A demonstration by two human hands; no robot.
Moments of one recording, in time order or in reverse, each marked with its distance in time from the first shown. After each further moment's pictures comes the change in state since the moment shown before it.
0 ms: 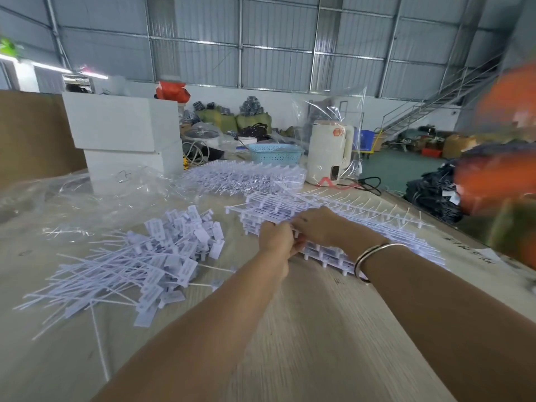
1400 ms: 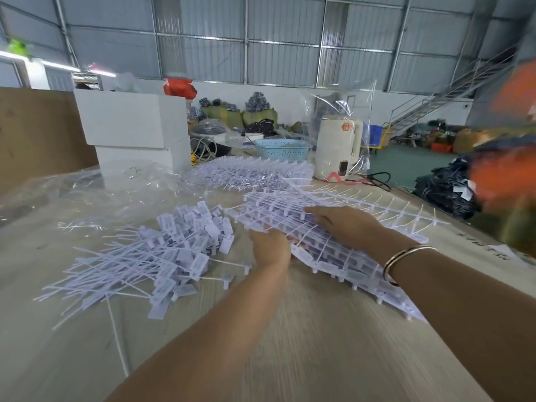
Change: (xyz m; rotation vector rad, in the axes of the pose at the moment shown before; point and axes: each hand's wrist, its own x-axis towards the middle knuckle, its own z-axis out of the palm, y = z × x) left_hand -0.008 -0.012 -0.027 0.163 0.268 0.059; right_hand -0.005 0.036 0.009 -0.050 0.092 -0.037
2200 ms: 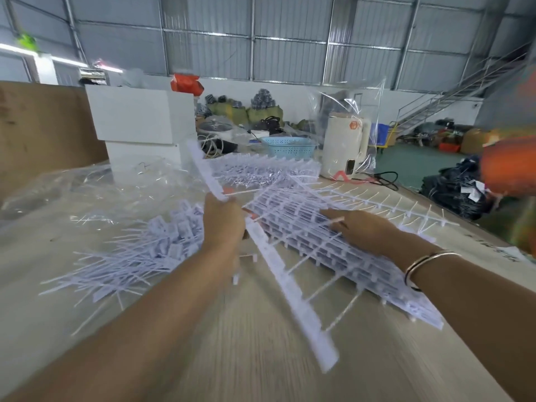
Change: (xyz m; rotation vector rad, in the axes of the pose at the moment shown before) left_hand -0.012 0.064 -0.081 -0.089 0.046 0.285; right_hand -0.010 0.010 0.001 0.004 -0.094 -0.005
